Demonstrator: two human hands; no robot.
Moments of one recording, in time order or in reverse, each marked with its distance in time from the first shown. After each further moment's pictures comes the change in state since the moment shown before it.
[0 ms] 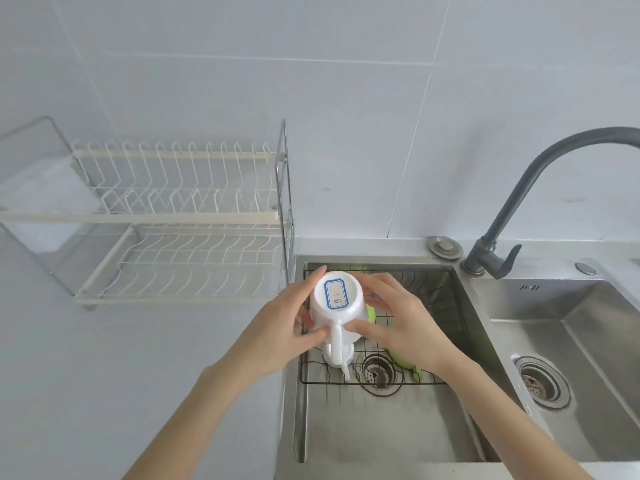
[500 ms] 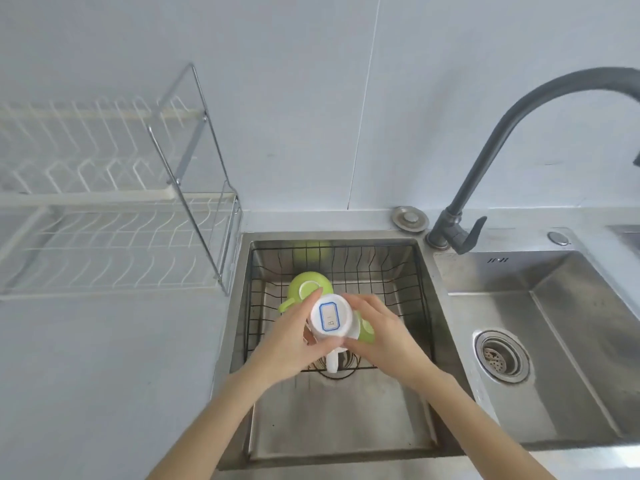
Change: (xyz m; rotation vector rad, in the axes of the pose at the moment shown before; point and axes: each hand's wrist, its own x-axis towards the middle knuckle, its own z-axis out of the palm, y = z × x) left_hand 0.063 0.003 0.128 -0.109 -0.135 -0.210; right_hand -0.016 0.125 -0.026 -0.161 -0.073 0.163
